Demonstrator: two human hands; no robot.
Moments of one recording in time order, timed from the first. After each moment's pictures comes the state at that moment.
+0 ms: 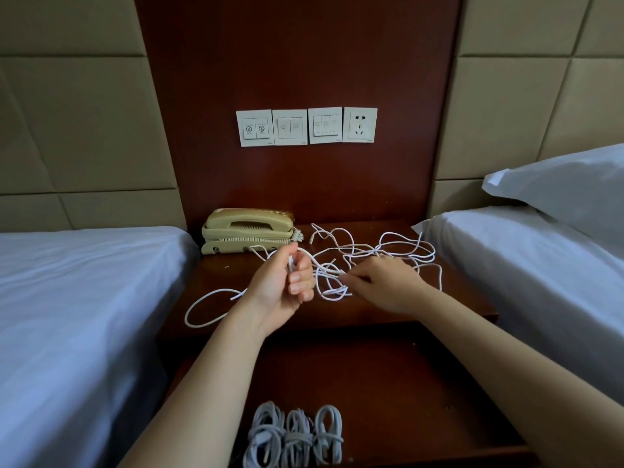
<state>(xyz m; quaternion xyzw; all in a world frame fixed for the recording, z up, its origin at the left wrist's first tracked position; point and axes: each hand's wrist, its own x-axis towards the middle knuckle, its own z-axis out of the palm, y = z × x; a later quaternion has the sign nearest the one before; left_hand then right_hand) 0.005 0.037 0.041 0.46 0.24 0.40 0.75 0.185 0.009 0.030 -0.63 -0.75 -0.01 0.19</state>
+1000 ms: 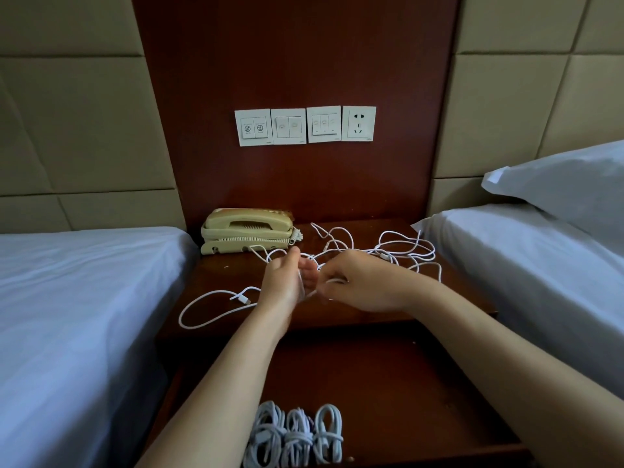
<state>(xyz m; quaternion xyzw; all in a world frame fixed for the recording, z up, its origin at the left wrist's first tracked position) 0.028 0.040 0.034 0.48 0.39 0.50 0.61 0.148 -0.006 0.062 -0.54 -0.81 0.11 0.20</state>
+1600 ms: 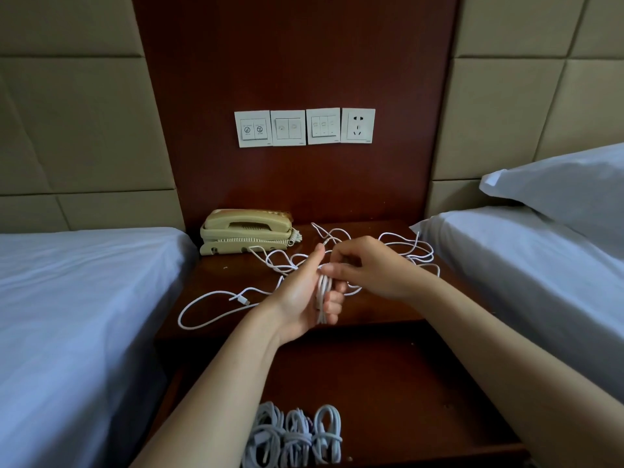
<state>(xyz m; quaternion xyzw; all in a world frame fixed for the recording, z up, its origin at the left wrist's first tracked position) 0.025 0.023 0.038 0.56 0.30 0.25 0.73 0.170 0.009 0.053 -0.53 -0.77 0.14 0.33</state>
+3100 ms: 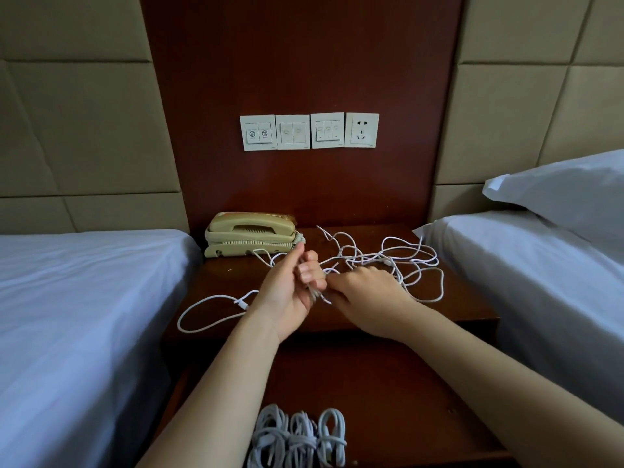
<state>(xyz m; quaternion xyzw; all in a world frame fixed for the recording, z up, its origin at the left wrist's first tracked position) 0.016 0.032 0.044 0.29 0.19 0.46 0.82 0.147 -0.005 0.030 -0.56 -0.80 -0.13 0.17</state>
